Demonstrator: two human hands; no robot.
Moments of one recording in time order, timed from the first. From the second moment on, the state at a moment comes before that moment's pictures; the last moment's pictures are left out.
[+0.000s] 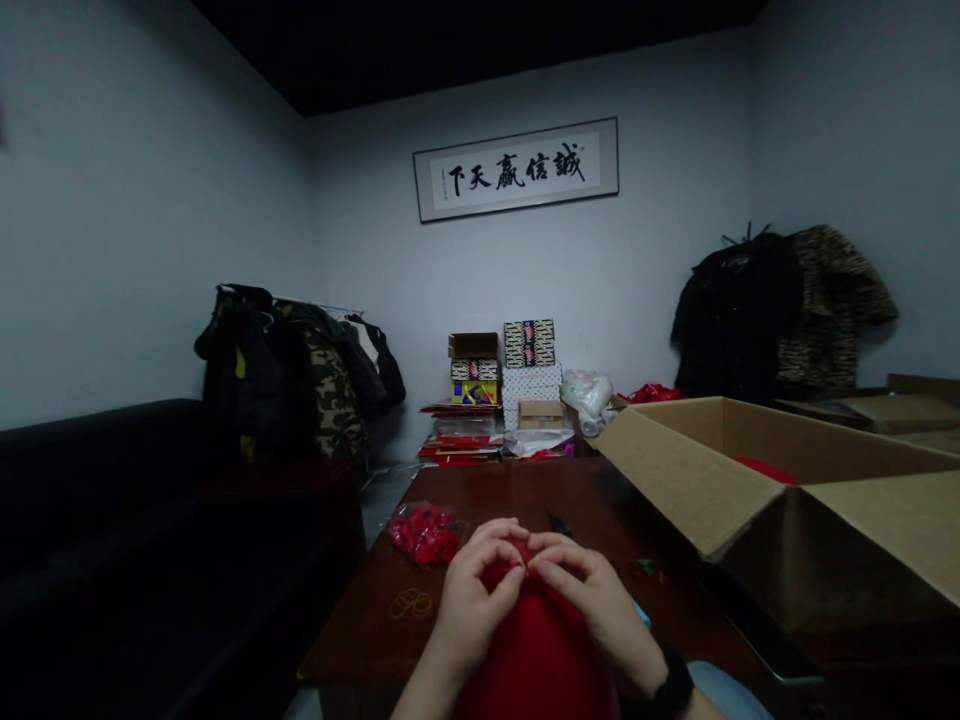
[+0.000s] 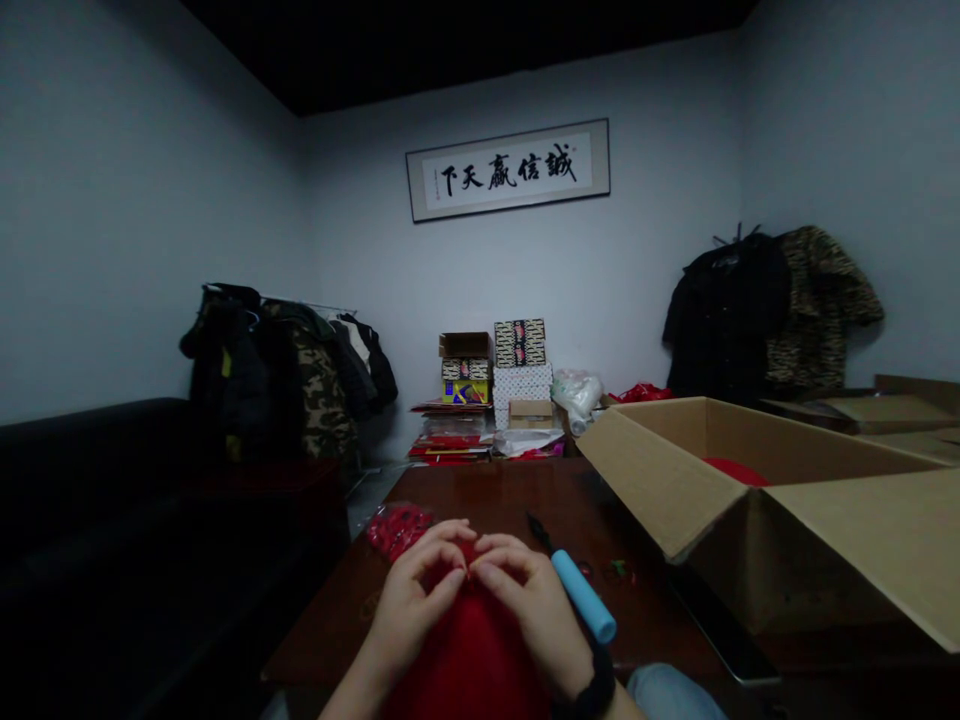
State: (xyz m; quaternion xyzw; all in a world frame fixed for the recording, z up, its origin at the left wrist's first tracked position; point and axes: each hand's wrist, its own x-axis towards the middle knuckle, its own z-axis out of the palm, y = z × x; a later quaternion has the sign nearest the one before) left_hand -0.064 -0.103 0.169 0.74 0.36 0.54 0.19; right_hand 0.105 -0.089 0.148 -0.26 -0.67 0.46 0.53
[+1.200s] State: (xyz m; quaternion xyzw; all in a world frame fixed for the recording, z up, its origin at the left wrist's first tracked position) left_hand -0.053 -0.107 0.171 0.70 0.38 0.55 0.25; right_hand 0.125 -0.083 0.174 -0.27 -0.83 0.14 0.47
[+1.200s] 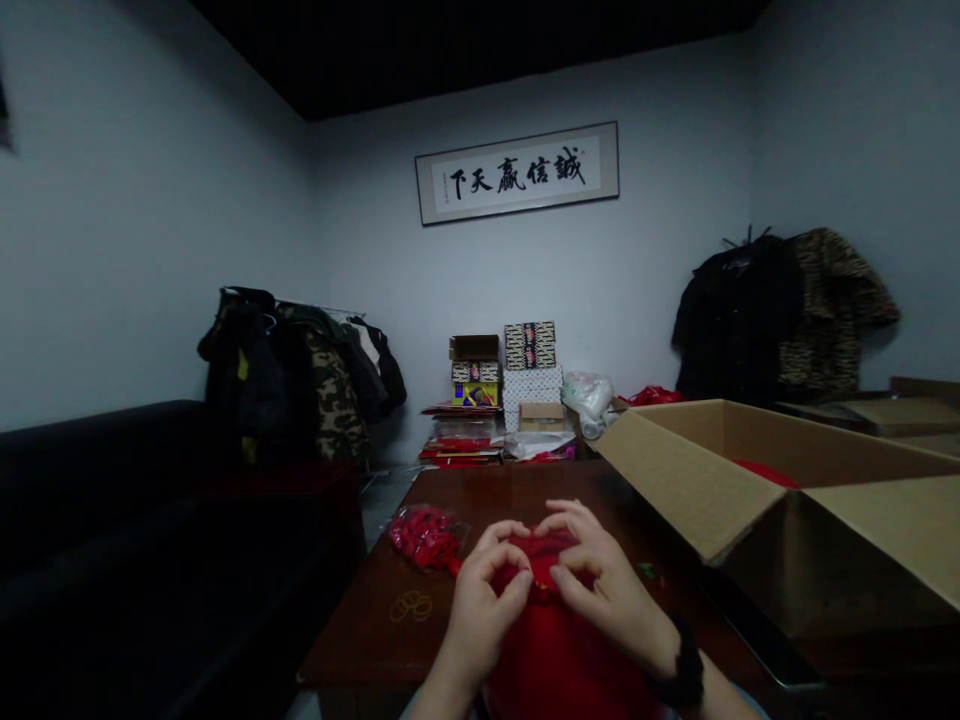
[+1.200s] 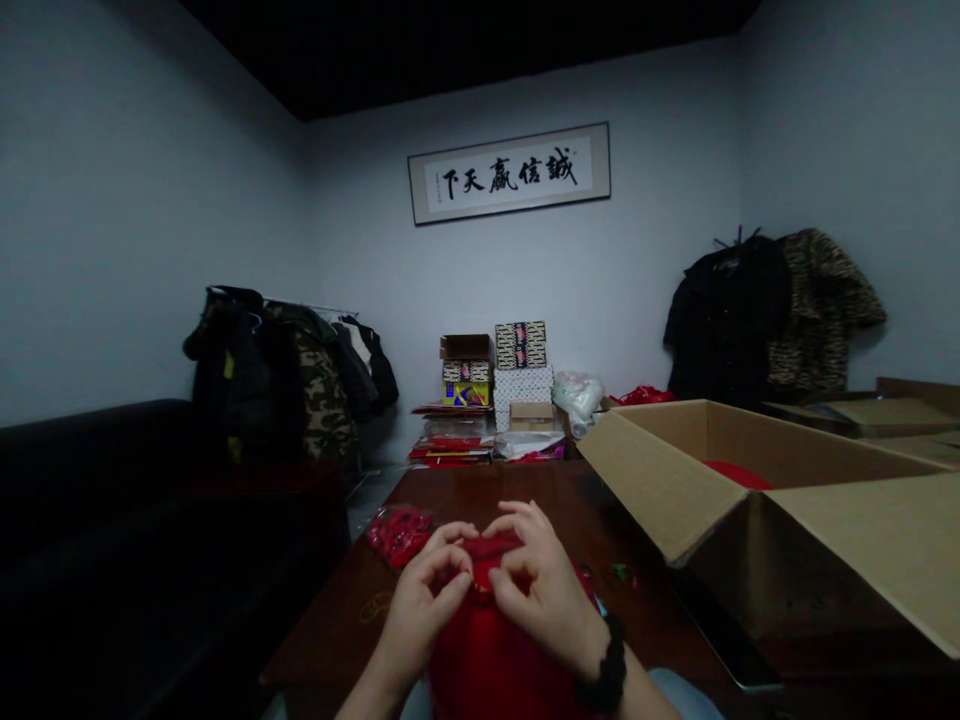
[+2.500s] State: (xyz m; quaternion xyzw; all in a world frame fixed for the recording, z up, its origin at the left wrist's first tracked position) left_hand -0.050 -0.106 0.154 0.66 0.36 0.58 0.32; right_hand 0.123 -0.072 0.153 -0.23 -0.77 0.32 0.50
